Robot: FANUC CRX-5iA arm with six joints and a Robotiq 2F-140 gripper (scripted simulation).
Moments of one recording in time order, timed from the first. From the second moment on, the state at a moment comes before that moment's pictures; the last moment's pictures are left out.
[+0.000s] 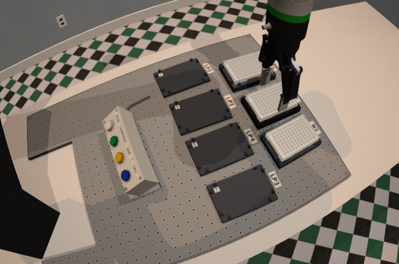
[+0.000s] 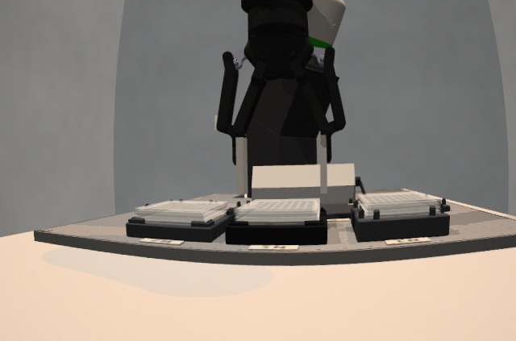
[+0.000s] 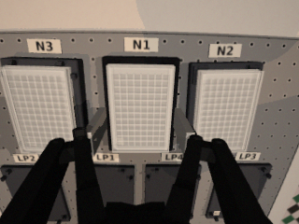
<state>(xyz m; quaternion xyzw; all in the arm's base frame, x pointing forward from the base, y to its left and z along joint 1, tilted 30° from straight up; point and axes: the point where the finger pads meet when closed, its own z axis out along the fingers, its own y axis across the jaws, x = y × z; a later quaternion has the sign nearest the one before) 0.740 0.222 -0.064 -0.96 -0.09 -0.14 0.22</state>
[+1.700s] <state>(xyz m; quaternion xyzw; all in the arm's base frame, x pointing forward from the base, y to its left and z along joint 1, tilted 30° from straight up) 0.740 0.222 -0.064 -0.96 -0.09 -0.14 0.22</state>
